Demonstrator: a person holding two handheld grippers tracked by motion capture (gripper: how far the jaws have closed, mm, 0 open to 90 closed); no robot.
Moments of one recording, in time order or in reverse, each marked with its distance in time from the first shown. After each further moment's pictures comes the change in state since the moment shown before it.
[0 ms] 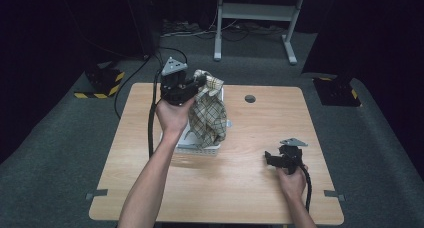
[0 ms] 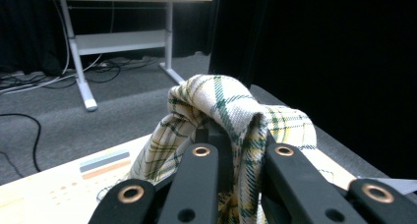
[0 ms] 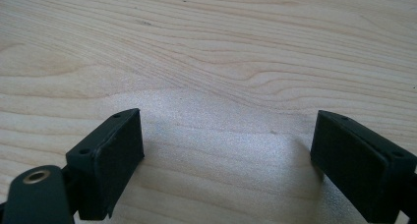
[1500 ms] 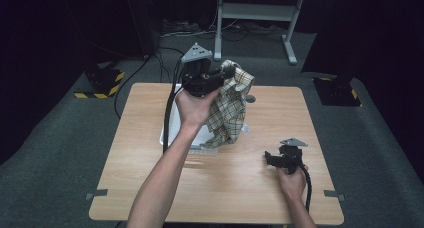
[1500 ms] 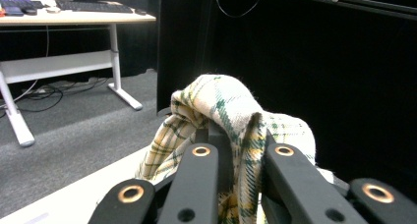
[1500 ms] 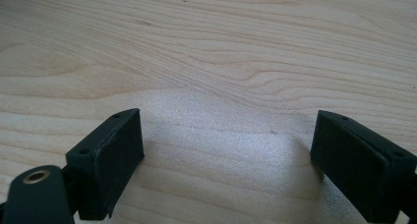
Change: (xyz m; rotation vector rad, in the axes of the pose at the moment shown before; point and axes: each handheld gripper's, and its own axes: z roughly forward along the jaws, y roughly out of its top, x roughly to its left) left arm -0.052 0.043 0.009 -0.053 -0.189 0.036; right arm 0.000 0.000 0.000 0.000 -0.001 0.003
